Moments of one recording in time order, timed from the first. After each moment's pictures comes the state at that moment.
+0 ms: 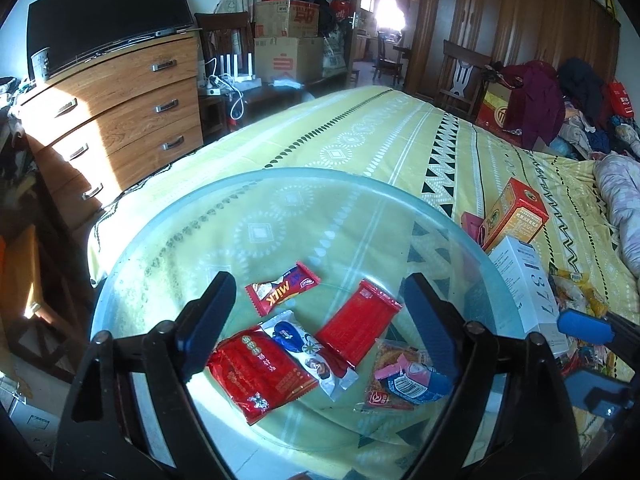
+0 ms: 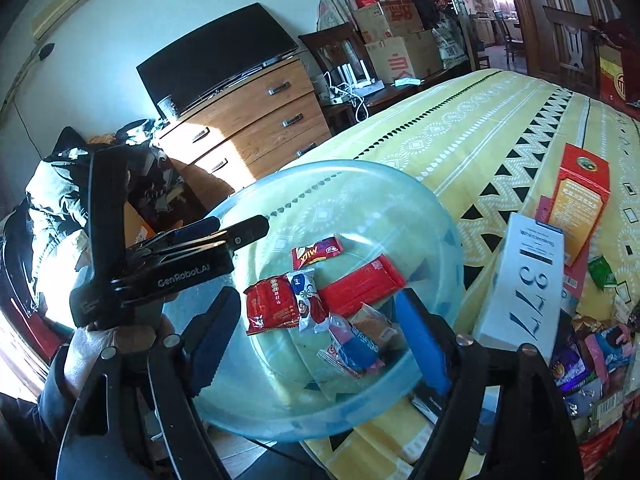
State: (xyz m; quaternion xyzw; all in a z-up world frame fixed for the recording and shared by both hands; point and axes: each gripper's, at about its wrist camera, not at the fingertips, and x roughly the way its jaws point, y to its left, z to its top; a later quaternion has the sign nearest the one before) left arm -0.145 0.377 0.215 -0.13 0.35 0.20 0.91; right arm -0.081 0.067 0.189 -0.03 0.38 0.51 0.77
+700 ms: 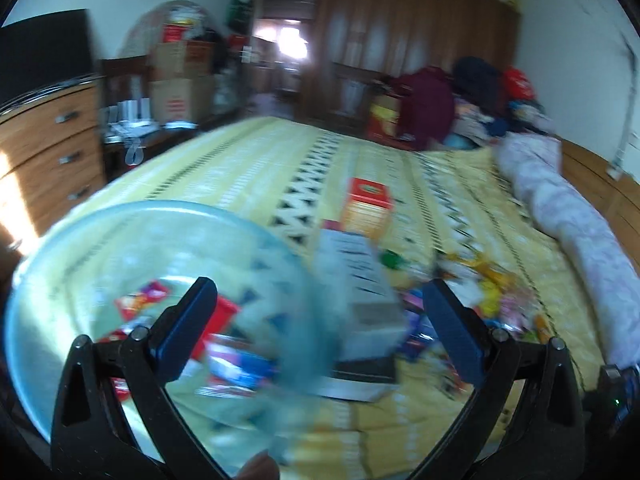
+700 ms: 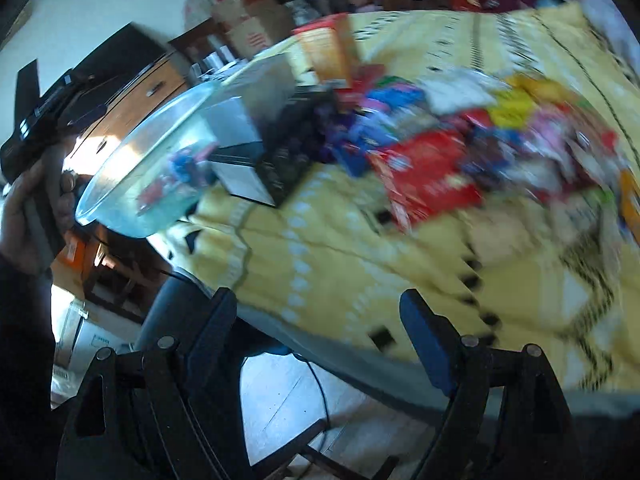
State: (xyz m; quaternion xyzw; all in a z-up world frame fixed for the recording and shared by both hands) left arm -0.152 0.225 0.243 -0.10 0.28 0.01 0.95; right arm -0.168 -0.225 0.076 0.04 0.47 0.31 0.83
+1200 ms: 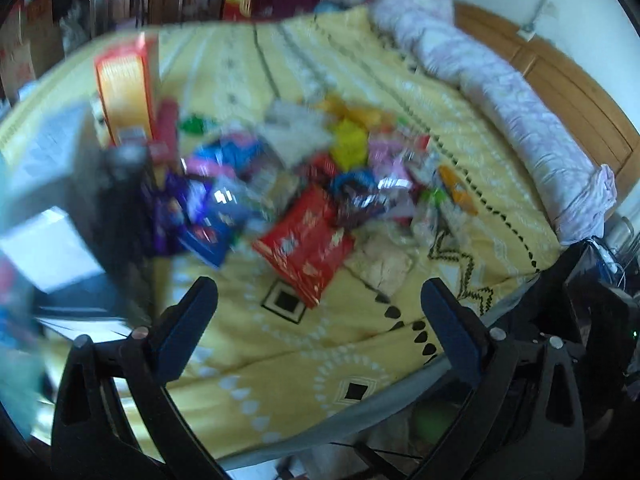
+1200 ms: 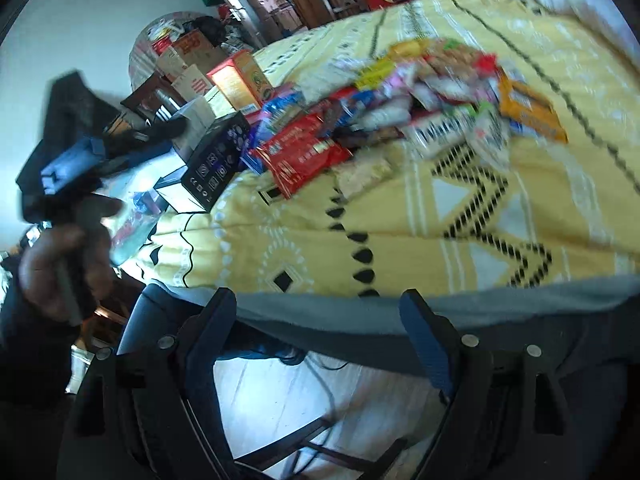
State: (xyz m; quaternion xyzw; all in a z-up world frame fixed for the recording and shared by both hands) left arm -0.091 0.053 0.134 -0.04 0.47 -0.20 0.86; right arm -0.201 -0.341 0.054 0.14 0.47 0.24 0.84
